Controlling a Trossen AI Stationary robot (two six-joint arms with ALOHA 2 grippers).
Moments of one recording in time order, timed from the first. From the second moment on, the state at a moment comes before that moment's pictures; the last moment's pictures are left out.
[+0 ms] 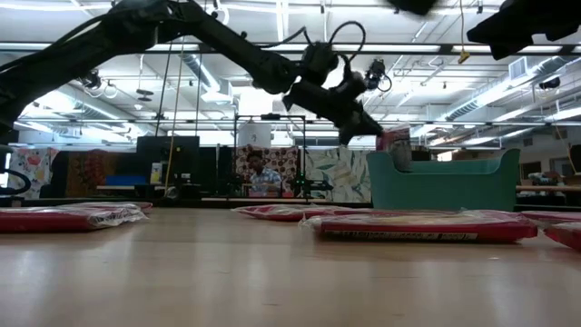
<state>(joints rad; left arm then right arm) 0.46 2.36 1.99 0.08 0.23 0.84 0.67 0.69 0.45 -0.15 0.69 0.13</state>
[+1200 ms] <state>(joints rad) 0.35 2.17 2.06 -0.61 0.11 0.50 0.58 0.76 0.45 -0.16 0.95 0.19</state>
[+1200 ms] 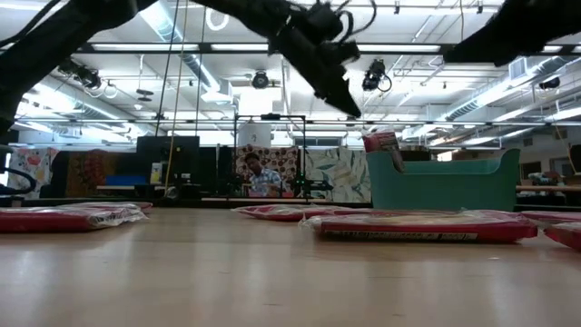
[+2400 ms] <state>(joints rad) 0.11 1.35 1.01 -0.18 -0.28 0.25 -0.14 1.17 0.45 0.27 0.80 -0.10</state>
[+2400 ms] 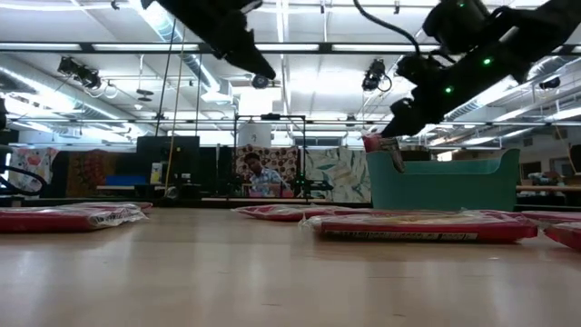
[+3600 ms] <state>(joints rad) 0.01 1.10 0.55 0.29 -0.36 0.08 -0.32 1.16 0.60 0.03 0.77 -0.13</state>
